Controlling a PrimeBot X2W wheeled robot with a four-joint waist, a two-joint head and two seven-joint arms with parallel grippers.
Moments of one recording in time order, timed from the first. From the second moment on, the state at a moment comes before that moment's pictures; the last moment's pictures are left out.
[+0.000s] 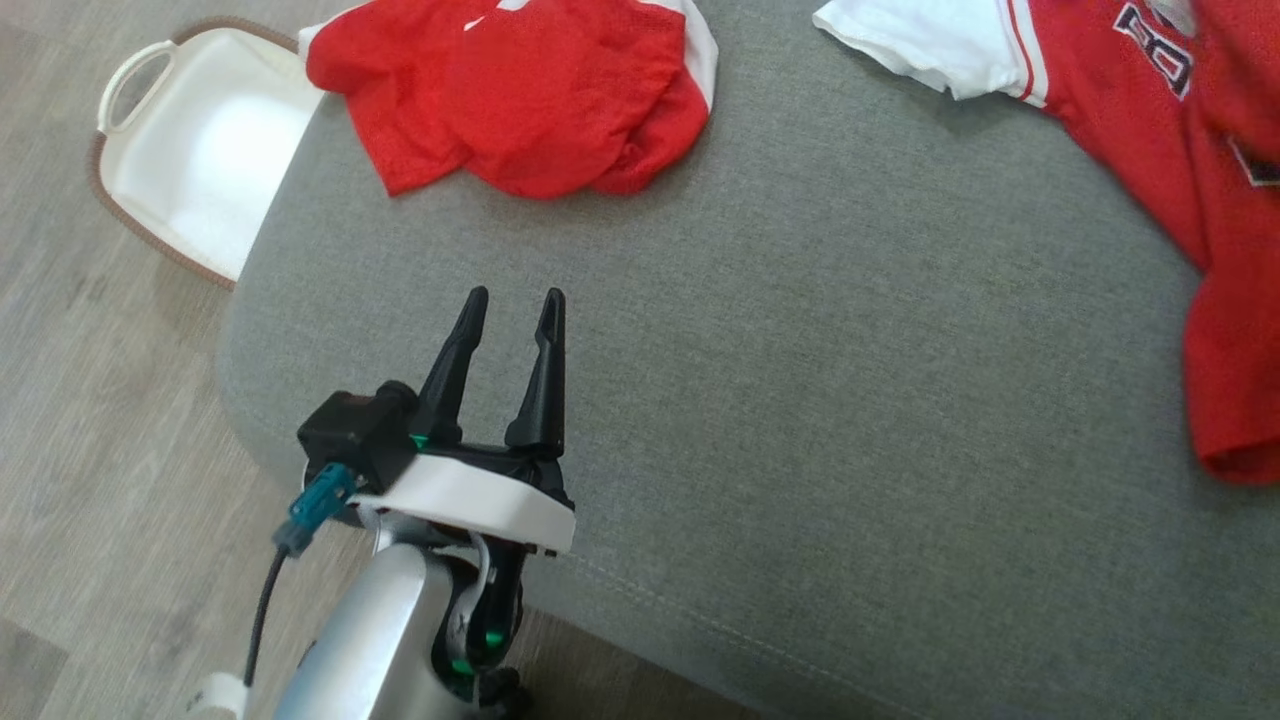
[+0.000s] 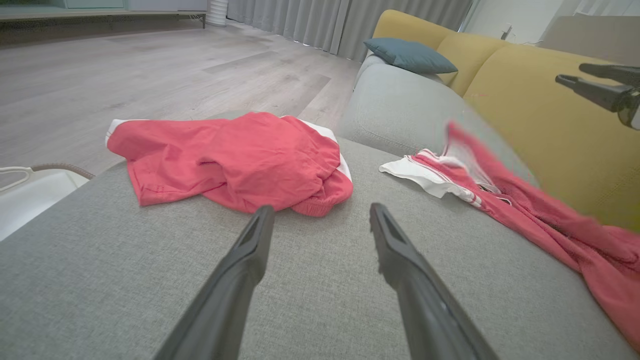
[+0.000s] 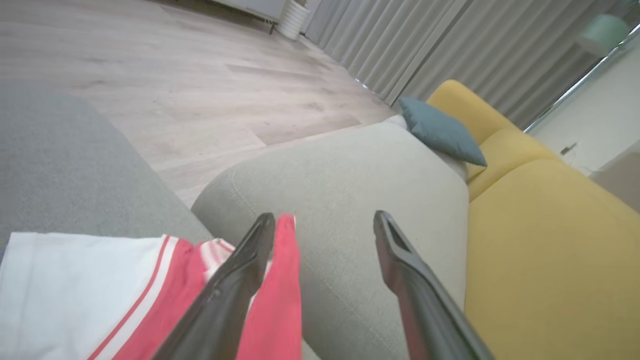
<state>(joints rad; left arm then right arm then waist) -0.23 0.04 -0.44 0.13 -0.45 0.09 -0.26 -1.29 -0.52 0.59 0.94 0.05 0.13 0.05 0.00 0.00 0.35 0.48</state>
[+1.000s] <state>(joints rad) -0.19 0.04 -0.30 0.14 -0.34 0.06 -0.26 -0.73 -0.16 0.30 0.71 0.14 0.13 -0.25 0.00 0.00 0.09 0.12</state>
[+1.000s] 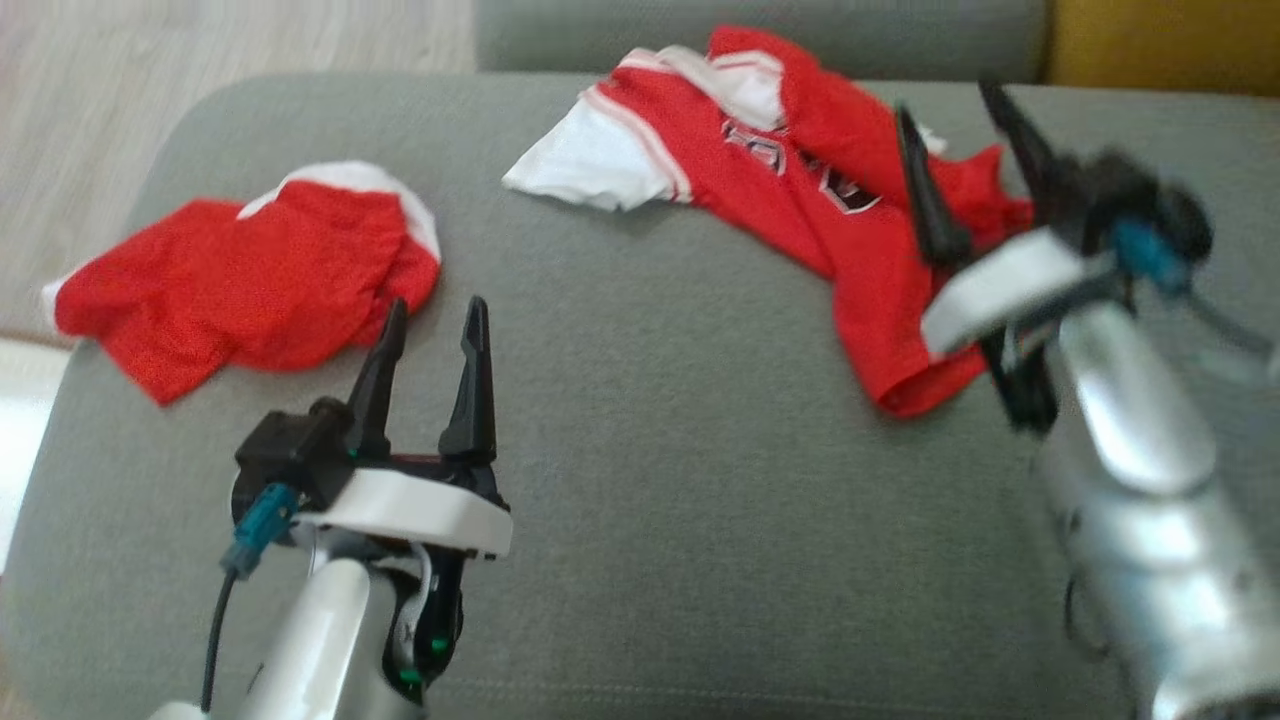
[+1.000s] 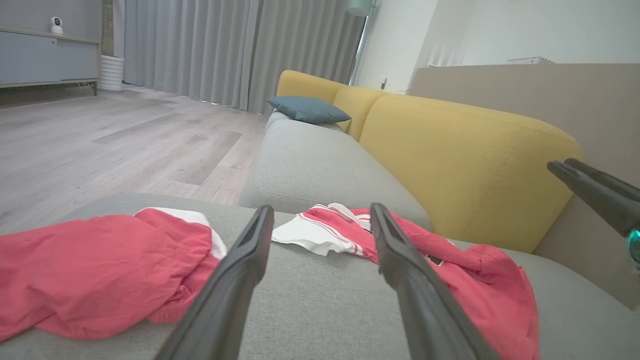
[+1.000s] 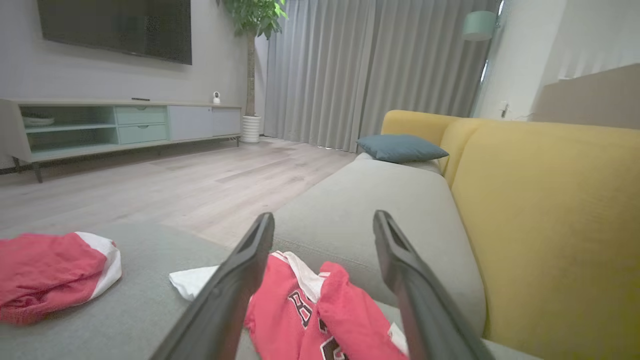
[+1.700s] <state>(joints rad) -0.05 0.04 -0.29 0.18 -0.31 0.03 -0.26 -0.02 -0.05 0.05 0.15 0.07 0.13 -0.25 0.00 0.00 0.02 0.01</state>
